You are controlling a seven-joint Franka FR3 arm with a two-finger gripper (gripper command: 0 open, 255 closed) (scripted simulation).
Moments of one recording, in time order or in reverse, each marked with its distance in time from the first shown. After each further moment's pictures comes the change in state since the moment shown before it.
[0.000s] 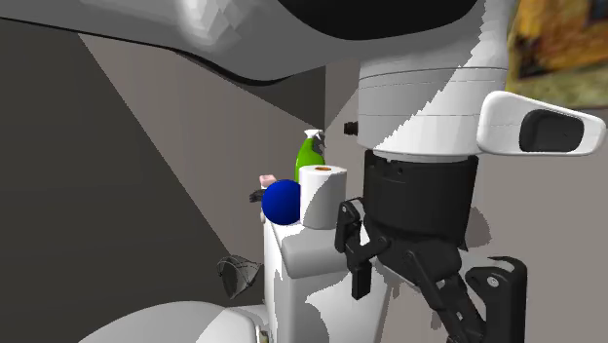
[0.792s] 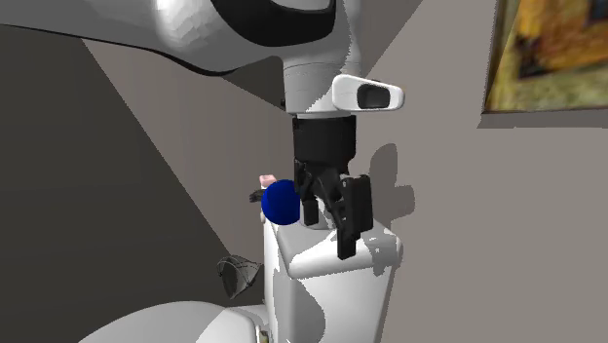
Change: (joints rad) arm 0.026 0.054 0.246 0.111 0.139 -0.014 0.365
